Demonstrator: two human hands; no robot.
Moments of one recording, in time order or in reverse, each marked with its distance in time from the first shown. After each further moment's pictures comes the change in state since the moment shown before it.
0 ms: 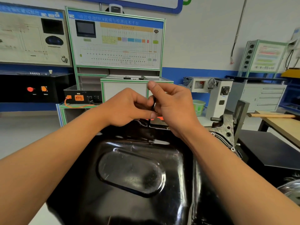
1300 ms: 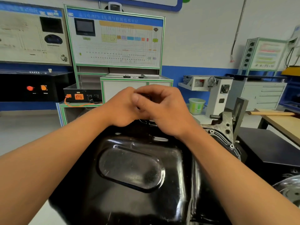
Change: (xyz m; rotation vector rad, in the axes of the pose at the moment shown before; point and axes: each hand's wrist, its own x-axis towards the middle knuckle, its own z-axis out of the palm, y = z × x) left_hand 0.001 0.000 0.004 0.138 0.045 0.043; right_hand -0.016 -0.007 0.003 -0.190 -0.225 -0.190
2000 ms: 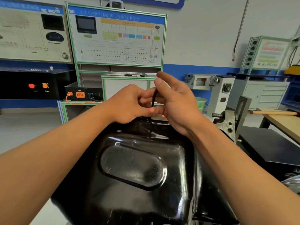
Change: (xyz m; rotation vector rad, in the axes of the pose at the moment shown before) left_hand 0.002 -0.006 0.002 -0.015 0.019 -0.013; right_hand 0.004 0.001 -0.007 0.448 0.080 0.256
